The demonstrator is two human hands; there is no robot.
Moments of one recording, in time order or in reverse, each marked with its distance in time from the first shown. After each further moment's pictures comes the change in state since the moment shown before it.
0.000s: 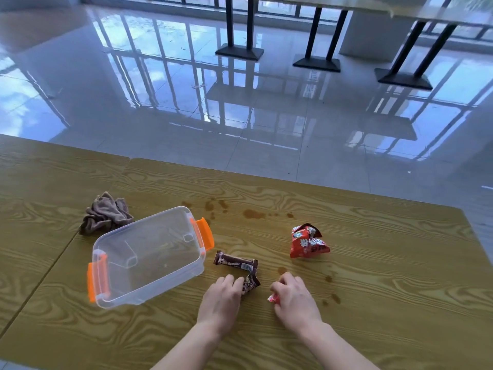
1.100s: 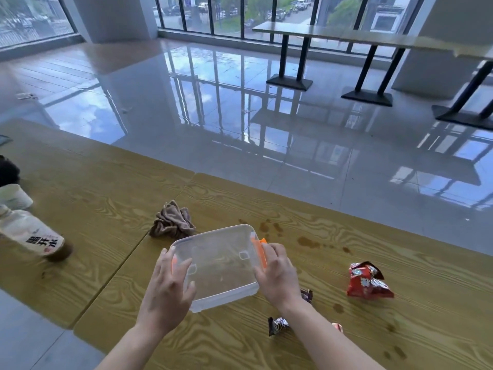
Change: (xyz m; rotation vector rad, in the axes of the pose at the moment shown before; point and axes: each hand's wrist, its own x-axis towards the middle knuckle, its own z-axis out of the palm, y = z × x) left_hand -0.076 -0.188 -0.095 -0.139 0.459 -0.289; right_hand 0.080 -0.176 -0.032 0.296 0.230 -0.154
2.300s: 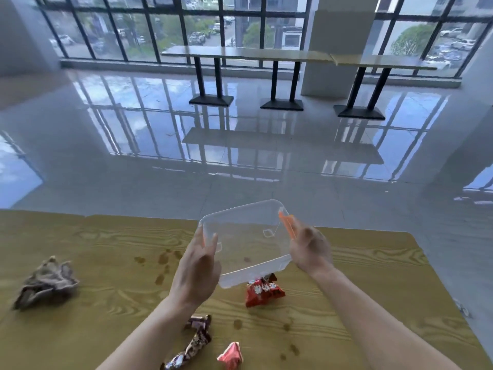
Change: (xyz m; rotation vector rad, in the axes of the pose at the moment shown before) left_hand 0.098 0.305 0.067 -0.151 -0.053 0.356; right_hand 0.003 0.205 -0.251 -0.183 0.370 0.127
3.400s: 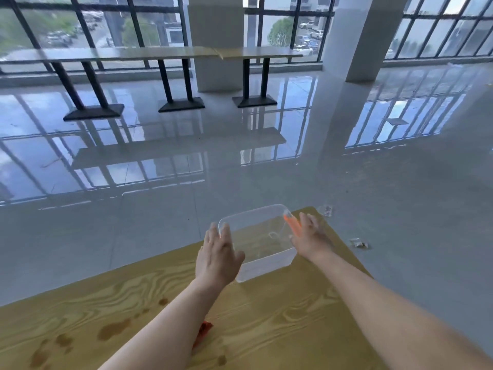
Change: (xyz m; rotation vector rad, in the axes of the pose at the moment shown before) left_hand 0.111 0.189 0.144 -0.053 -0.314 0.205; right_hand 0.000 0.212 -0.074 -0.083 -0.099 0.661
